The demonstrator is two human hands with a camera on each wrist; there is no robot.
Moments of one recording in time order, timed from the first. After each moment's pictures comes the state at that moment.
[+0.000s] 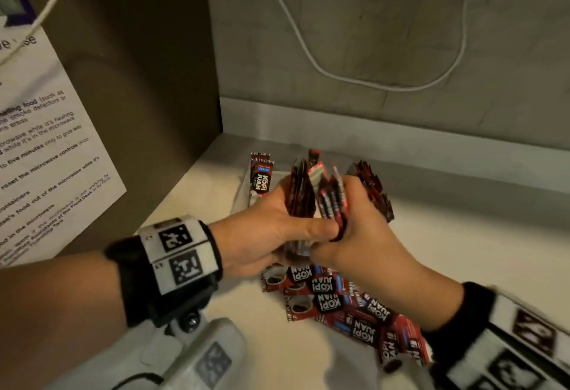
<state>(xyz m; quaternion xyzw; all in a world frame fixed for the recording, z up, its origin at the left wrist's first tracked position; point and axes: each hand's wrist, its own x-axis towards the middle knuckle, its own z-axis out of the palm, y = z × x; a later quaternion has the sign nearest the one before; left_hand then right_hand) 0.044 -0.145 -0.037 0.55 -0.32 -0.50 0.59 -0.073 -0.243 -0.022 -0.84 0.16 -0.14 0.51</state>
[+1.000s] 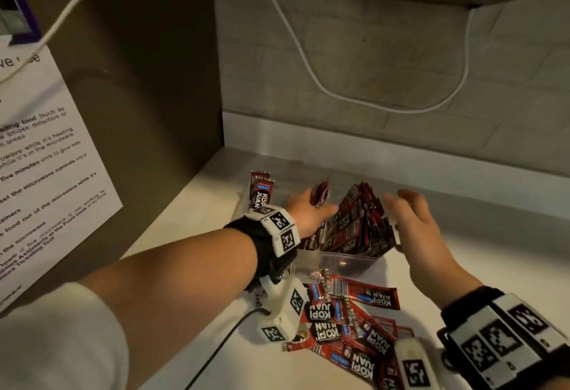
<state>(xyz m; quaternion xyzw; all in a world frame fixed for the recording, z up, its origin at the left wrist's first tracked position) 0.092 -0.254 -0.089 0.79 -0.30 -0.31 0.44 -0.064 -0.340 -0.058 -0.69 0.36 -0.26 0.57</state>
